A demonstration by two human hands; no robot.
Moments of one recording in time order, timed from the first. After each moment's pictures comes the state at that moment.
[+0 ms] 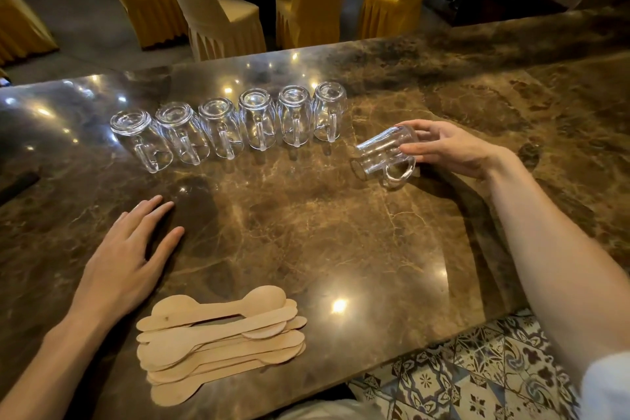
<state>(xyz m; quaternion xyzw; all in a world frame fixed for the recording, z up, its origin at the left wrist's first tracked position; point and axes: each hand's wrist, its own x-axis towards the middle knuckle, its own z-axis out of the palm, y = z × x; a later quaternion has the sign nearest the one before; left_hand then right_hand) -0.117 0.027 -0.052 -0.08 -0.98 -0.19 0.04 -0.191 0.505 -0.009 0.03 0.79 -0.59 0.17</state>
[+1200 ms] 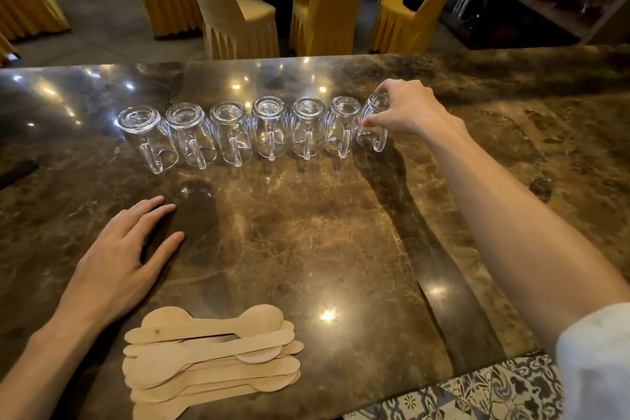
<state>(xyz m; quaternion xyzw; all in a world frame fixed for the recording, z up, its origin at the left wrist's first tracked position) -0.122 0.027 -0.052 -0.07 -0.97 -0.21 0.05 -0.285 0.424 0.030 0.04 0.99 -0.15 -0.03</state>
